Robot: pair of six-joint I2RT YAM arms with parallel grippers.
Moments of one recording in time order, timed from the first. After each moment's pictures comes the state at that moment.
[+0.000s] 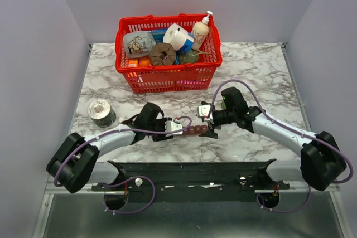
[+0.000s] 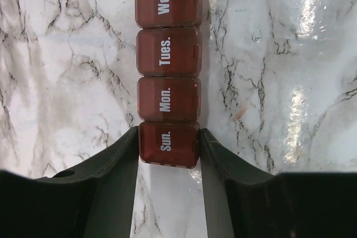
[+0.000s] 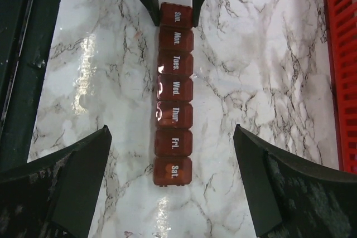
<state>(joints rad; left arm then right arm) -0.63 1.29 0.50 -0.08 0.42 0.82 0.61 1.29 0.73 -0.20 -0.77 -0.87</state>
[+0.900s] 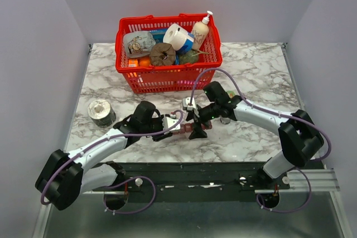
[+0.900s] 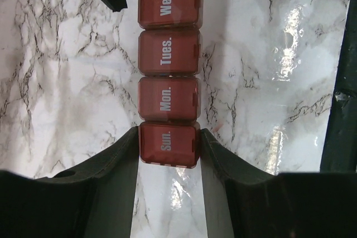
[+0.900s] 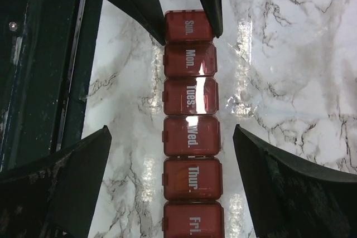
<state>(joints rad) -0.63 1.10 0.52 -0.16 0.50 0.66 0.68 1.57 0.96 -0.32 -0.84 -0.67</state>
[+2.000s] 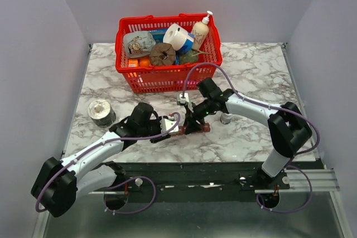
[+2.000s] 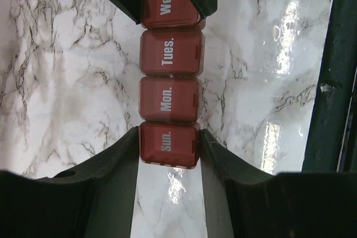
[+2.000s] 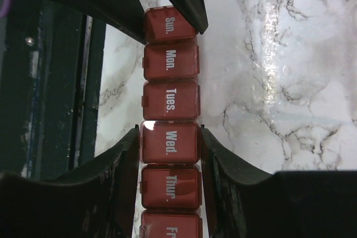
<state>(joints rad) -0.63 1.03 0.52 -0.23 0.49 0.65 0.71 1.68 1.09 -0.43 -0.84 -0.59</state>
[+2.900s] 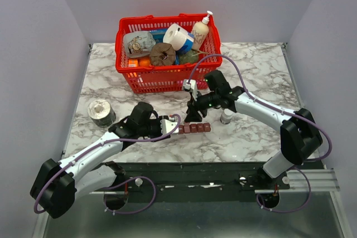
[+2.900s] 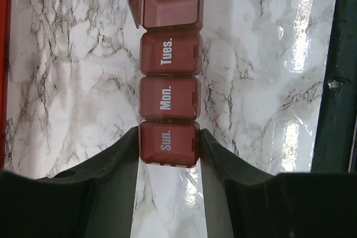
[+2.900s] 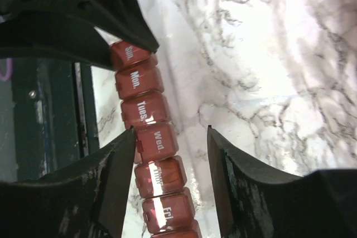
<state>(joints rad) -0.64 1.00 0.53 -0.26 0.48 0.71 0.65 1.60 1.11 -0.35 -0.77 -0.33</state>
